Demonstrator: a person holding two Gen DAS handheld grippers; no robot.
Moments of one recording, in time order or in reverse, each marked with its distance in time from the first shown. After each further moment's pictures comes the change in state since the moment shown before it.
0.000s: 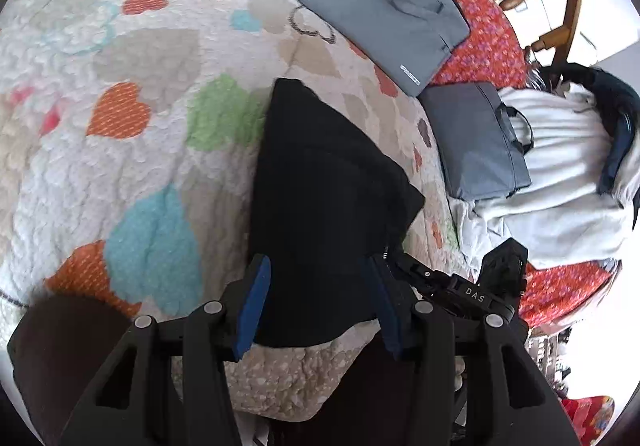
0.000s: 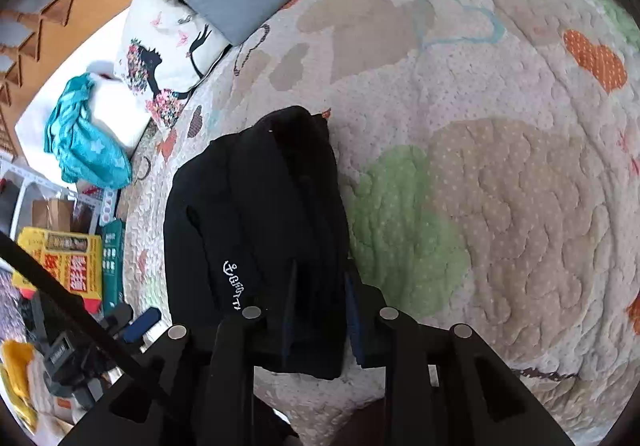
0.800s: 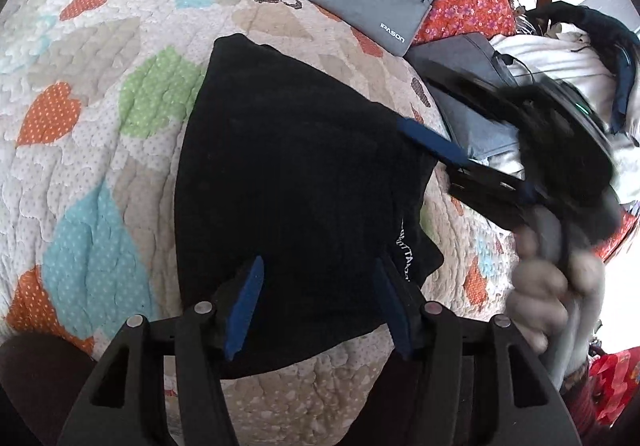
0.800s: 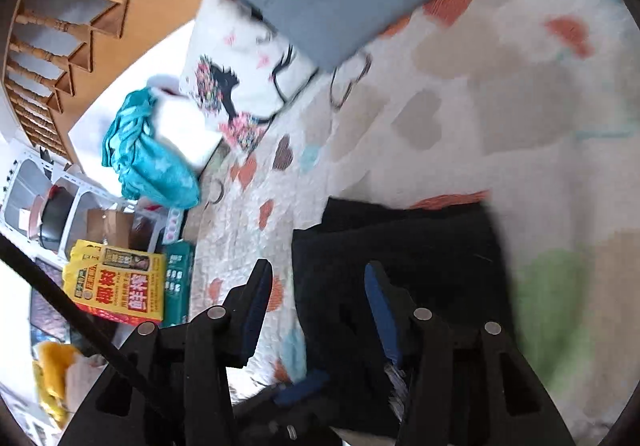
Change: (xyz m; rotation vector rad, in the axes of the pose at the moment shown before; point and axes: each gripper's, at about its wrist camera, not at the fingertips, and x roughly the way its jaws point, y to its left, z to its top) left arm 0.056 -0.009 -0.007 0.158 0.035 0.040; right arm 0.044 0.066 0.064 0.042 -0.016 0.283
